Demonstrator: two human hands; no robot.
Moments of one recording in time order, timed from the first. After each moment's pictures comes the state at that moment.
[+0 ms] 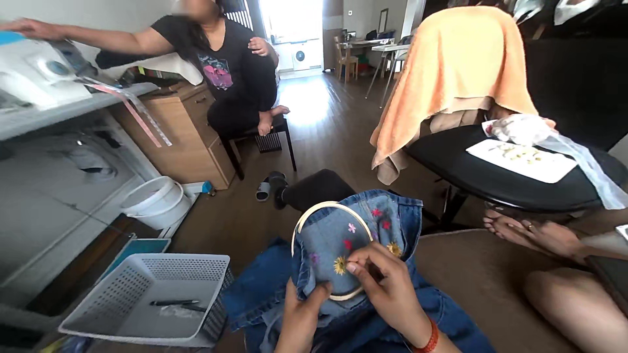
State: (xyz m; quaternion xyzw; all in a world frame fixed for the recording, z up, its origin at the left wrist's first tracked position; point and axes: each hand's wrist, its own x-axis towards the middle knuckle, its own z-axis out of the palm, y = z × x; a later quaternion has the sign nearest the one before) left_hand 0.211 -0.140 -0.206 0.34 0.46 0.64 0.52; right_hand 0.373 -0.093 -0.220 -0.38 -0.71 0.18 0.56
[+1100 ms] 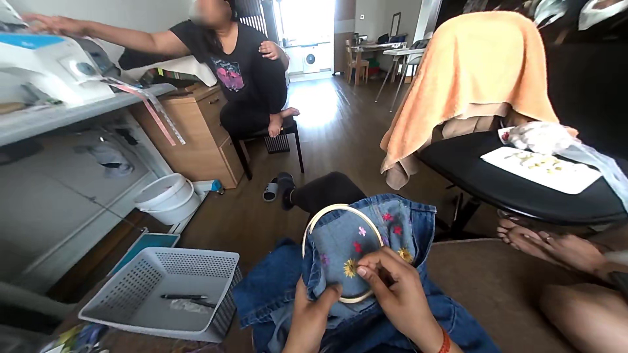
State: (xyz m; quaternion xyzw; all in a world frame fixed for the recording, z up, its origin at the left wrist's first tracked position) left_hand 0.208 -0.138 -0.210 0.35 0.43 0.65 0.52; right_hand 0.374 -0.092 -0.225 -0.38 -0.71 0.18 0.56
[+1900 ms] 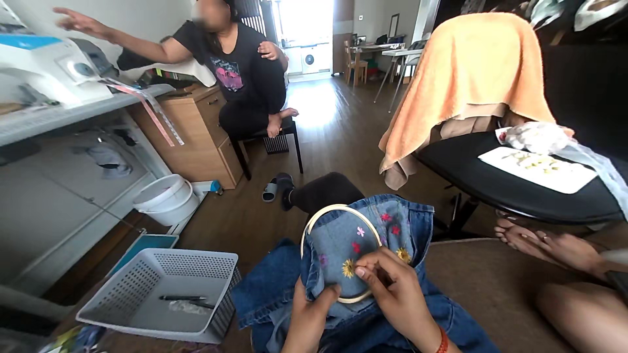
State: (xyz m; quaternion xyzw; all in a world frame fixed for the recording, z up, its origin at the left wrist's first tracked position) left_hand 0.208 -0.138 -0.211 0.35 0.43 0.65 0.52; right_hand 0.374 -0.092 -0.225 -0.38 -0.71 0.19 0.56
